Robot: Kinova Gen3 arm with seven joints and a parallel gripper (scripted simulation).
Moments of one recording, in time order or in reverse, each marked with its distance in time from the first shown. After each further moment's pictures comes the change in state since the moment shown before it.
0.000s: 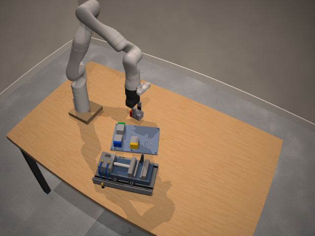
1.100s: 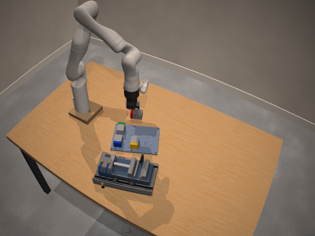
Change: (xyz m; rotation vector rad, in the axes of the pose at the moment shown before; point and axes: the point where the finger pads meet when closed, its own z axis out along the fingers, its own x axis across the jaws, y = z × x) arm 0.000 0.000 0.000 0.001 0.001 -0.451
